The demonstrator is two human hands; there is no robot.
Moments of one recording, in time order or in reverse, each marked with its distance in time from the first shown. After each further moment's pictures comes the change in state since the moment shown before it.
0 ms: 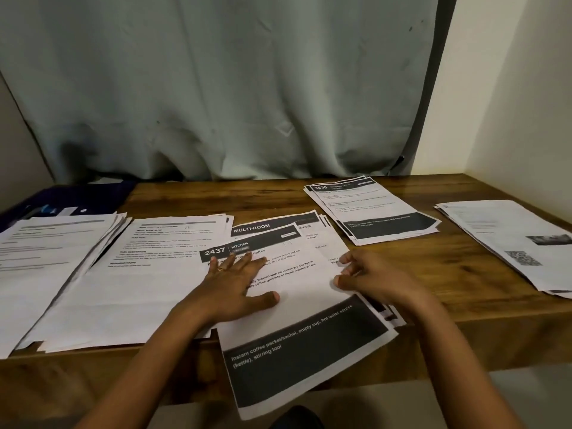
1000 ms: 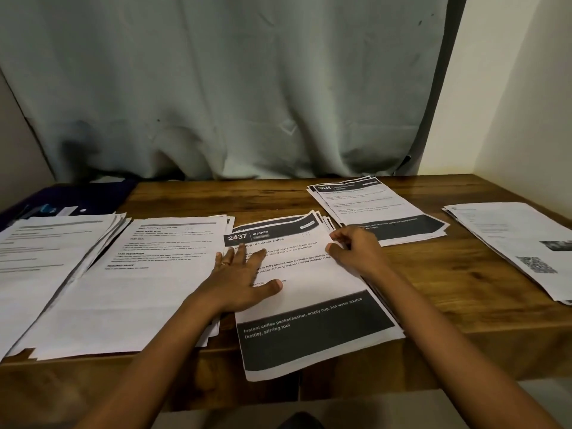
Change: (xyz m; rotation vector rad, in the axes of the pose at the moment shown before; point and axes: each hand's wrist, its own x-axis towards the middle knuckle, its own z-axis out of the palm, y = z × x) left_hand 0.028 0.003 0.000 -0.021 0.023 -0.114; right_hand 0.099 0.026 0.019 0.059 0.368 -0.192
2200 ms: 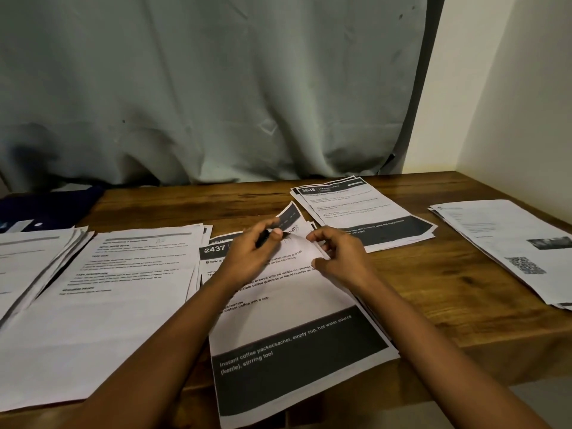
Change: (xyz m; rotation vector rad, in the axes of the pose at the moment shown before) left_hand 0.074 0.035 -0.006 -0.803 0.367 0.212; right_hand 0.001 -0.005 0.001 0.099 -0.004 -0.052
